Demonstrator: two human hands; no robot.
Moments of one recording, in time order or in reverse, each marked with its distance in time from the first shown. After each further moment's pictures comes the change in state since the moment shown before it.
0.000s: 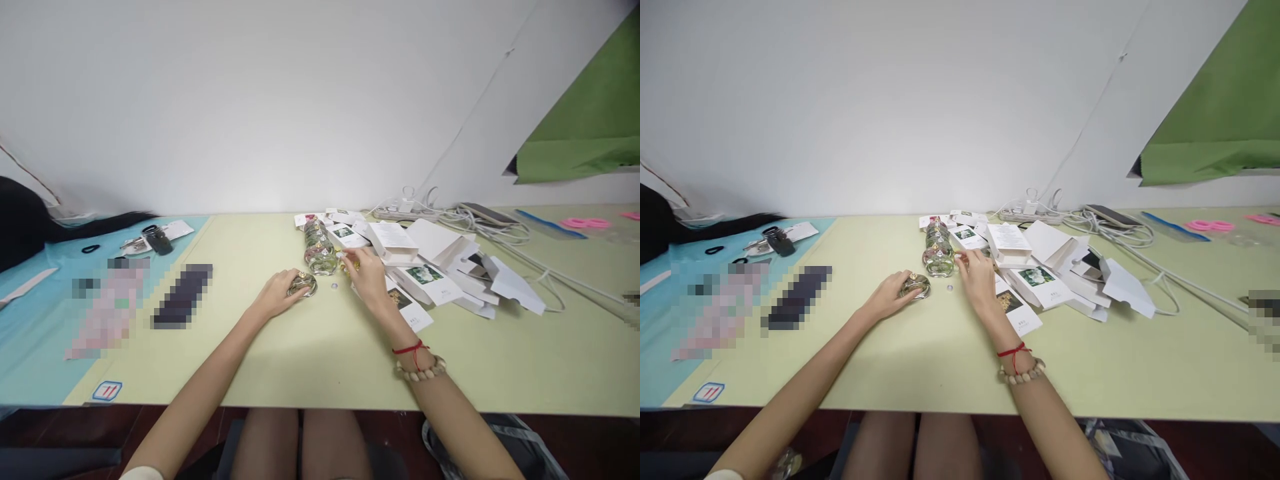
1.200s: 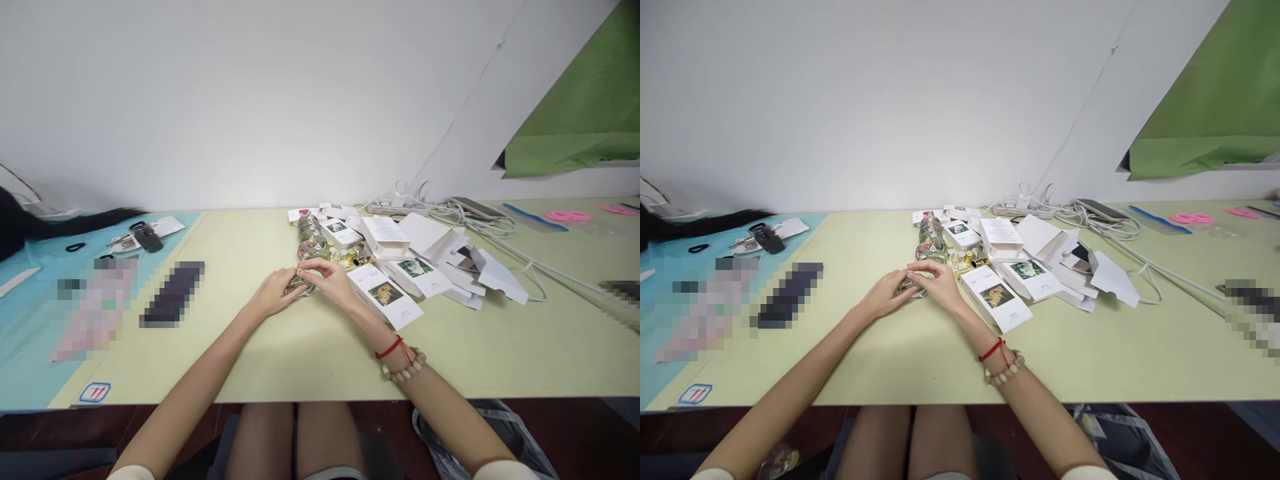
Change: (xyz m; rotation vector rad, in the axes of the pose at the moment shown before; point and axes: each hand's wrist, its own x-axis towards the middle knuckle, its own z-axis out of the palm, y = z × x) left_hand 0.000 0.004 0.006 -0.098 -0.015 0.077; right_hand -0.019 -0.050 0.026 0.929 -0.302 0.199
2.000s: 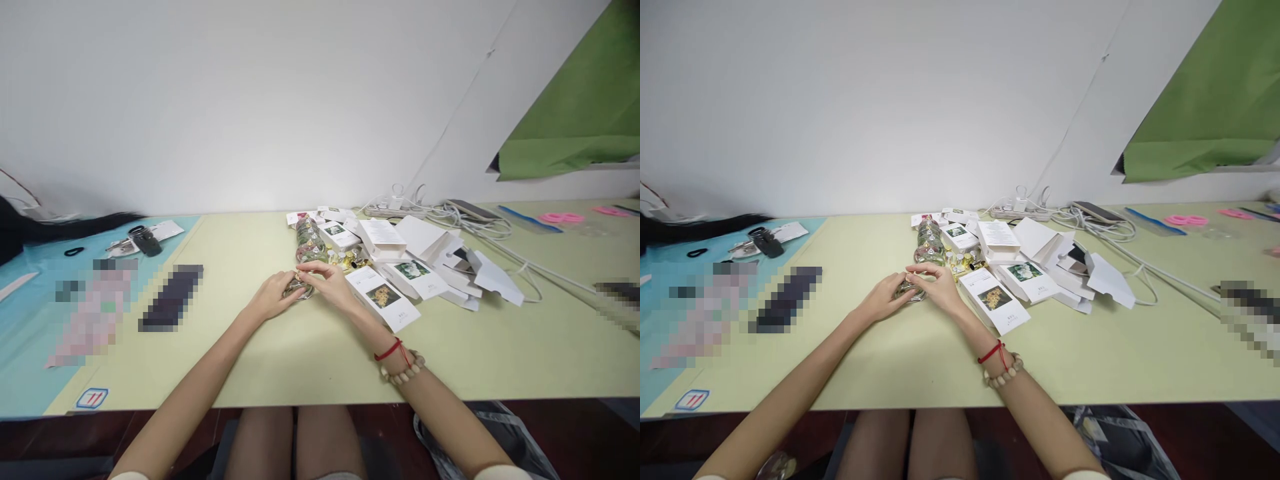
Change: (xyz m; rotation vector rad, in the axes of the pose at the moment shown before) left_hand 0.000 0.002 -0.001 -0.039 -0.008 -0.022; right_hand -0.002 -0.008 -0.003 -0.089 -0.018 0.052
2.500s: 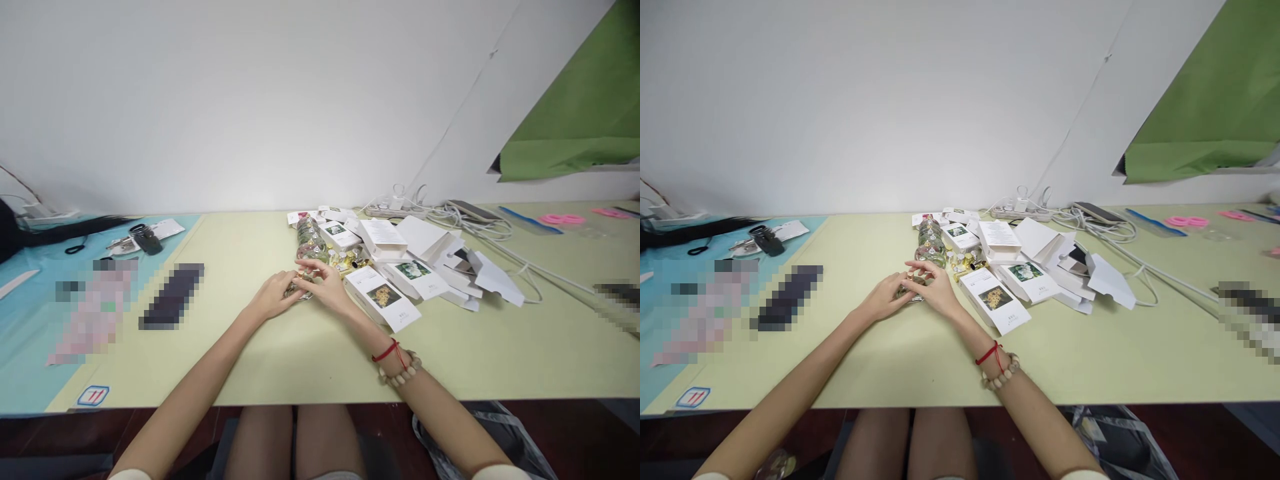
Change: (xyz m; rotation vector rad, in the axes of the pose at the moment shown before) left_hand 0.000 -0.001 0.001 0.020 -0.005 0.022; right_hand -0.001 0.003 0.007 -0.089 0.019 -0.062
